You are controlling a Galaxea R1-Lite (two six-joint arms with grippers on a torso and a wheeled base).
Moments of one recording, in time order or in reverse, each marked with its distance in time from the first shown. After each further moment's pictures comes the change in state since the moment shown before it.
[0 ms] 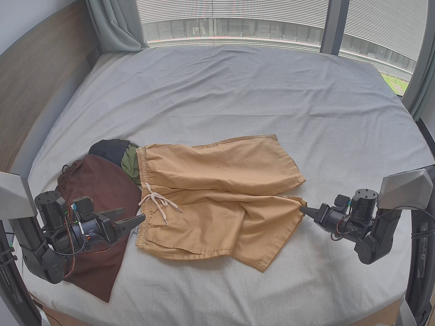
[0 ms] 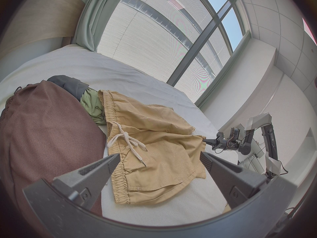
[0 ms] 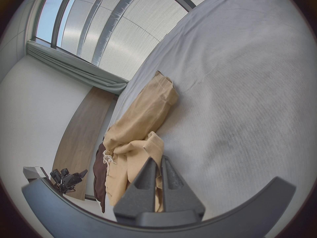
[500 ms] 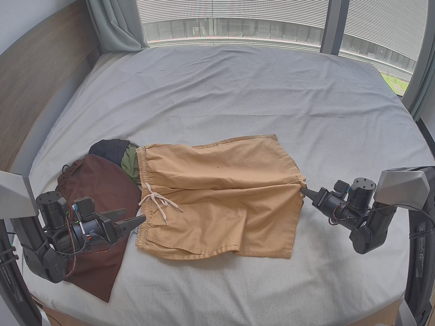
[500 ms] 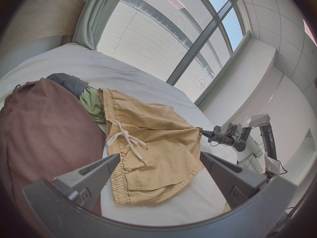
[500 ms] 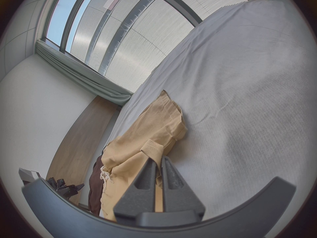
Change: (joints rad) left arm 0.004 0.017 -0.010 0.000 -0.012 0.000; right arm -0.010 0.029 -0.165 0.000 -0.059 0.001
